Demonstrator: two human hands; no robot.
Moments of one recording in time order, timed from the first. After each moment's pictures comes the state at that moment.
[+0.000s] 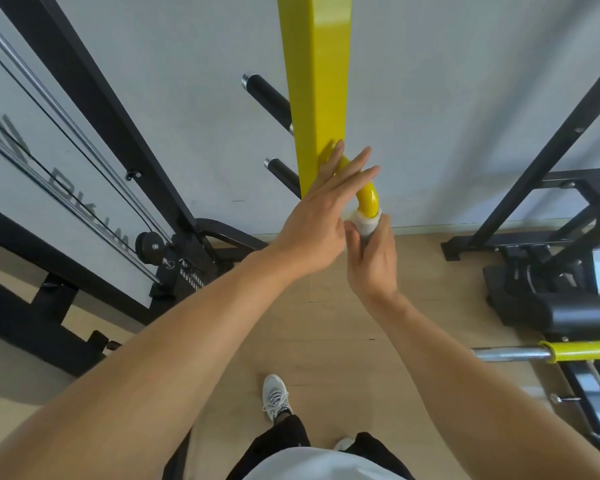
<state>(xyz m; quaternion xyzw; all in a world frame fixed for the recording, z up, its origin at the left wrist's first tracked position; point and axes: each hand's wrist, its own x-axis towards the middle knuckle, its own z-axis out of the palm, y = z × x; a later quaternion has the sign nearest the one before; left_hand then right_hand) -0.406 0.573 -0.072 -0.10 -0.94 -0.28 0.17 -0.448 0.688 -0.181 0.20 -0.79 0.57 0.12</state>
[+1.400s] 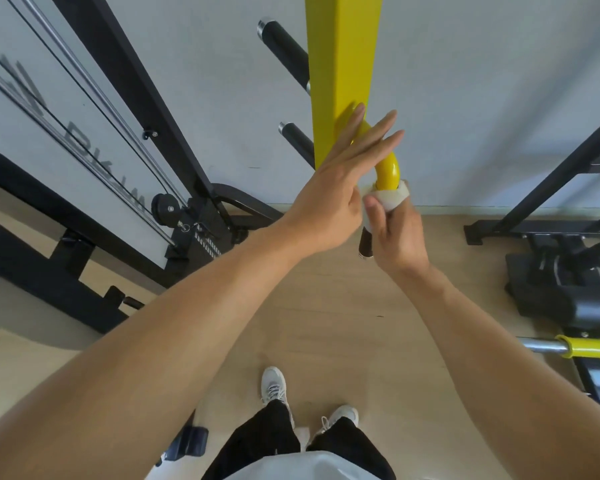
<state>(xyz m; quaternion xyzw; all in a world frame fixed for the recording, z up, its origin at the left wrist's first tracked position) -0.403 0.573 -0.074 -0.09 -0.93 -0.32 0.18 -0.467 0.702 -0.169 0.28 -0.78 0.56 0.02</state>
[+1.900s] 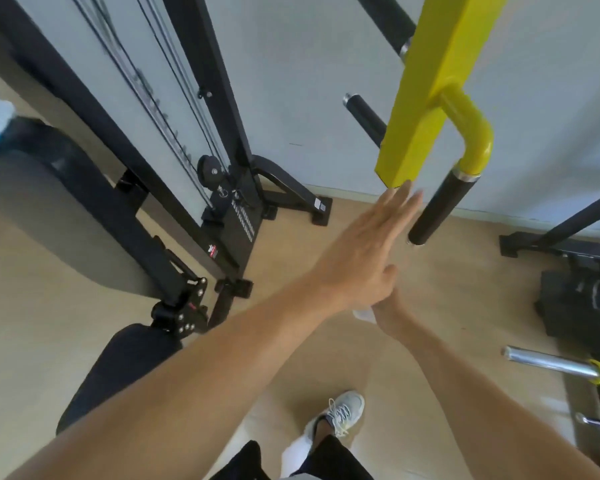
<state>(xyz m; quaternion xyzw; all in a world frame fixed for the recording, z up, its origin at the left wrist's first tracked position) -0.287 0.580 -0.123 0.02 -0.95 -0.32 0.07 -0.355 0.697 -0.289 0.17 -0.86 0.33 -0.34</state>
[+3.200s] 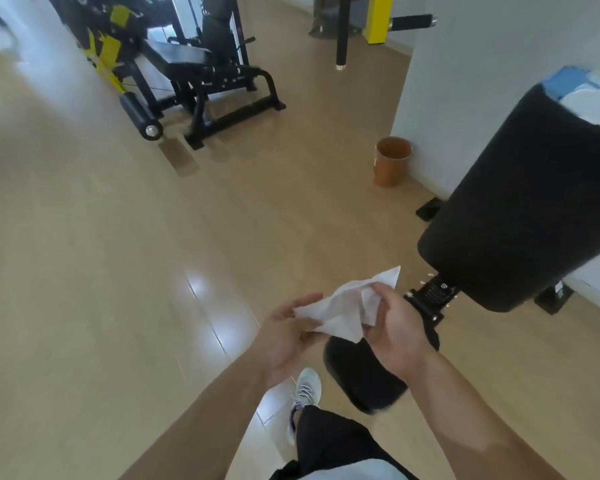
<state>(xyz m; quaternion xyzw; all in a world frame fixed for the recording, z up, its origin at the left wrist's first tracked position) 0.435 0.277 -0.207 0.50 -0.24 -0.78 0.30 0.252 0.301 -0.205 0.04 -0.56 0.53 -0.64</state>
